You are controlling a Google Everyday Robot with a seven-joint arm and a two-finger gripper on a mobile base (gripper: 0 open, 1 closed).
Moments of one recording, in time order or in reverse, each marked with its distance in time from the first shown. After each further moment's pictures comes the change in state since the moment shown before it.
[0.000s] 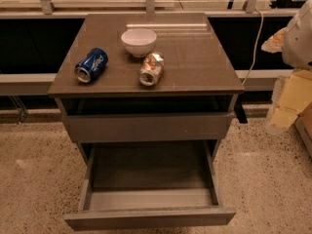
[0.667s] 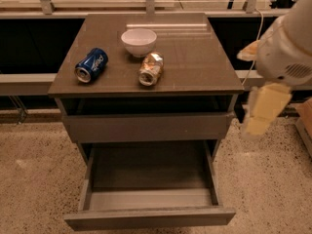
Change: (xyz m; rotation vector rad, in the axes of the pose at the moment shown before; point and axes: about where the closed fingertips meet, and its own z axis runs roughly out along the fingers) arm -0.029 0.006 0.029 -0.008 -0.054 -0.072
